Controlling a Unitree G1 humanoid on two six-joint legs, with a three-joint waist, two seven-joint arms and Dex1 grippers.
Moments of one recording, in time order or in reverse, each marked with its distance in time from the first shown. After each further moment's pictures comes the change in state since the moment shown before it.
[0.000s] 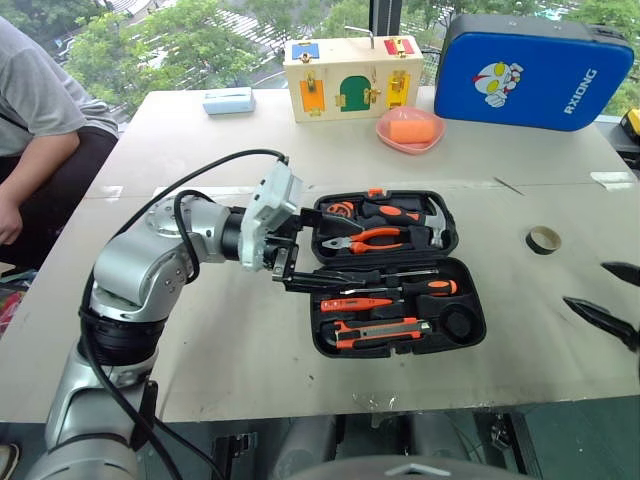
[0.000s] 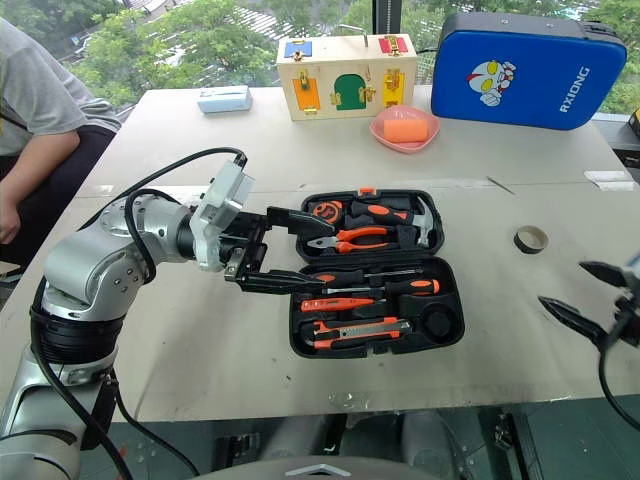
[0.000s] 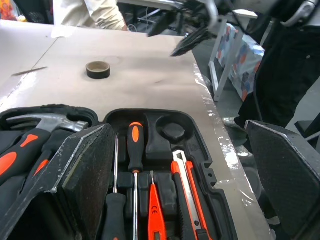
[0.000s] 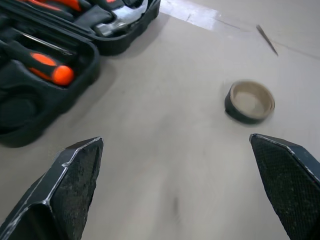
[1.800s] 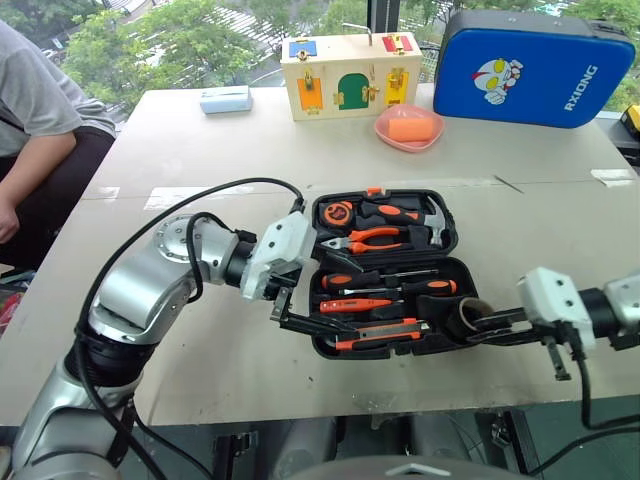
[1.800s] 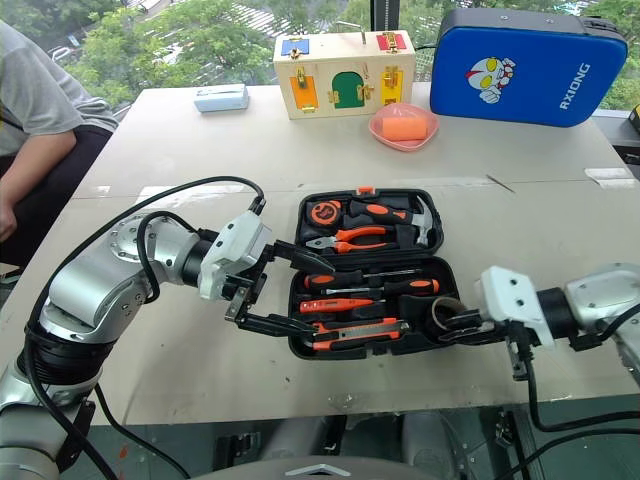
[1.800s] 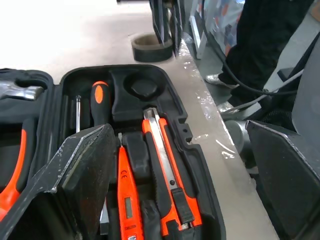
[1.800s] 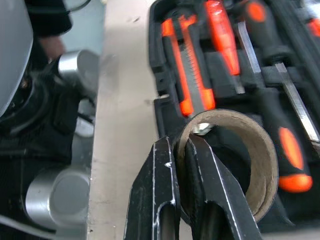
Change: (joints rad) left arm 0.073 0.095 -0.117 -0.061 0.098 -0.136 -0.079; right arm -0.282 -0.141 0.561 -0.258 -0.063 -0.100 0.383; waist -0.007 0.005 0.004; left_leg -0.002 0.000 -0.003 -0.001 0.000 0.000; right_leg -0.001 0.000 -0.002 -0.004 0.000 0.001
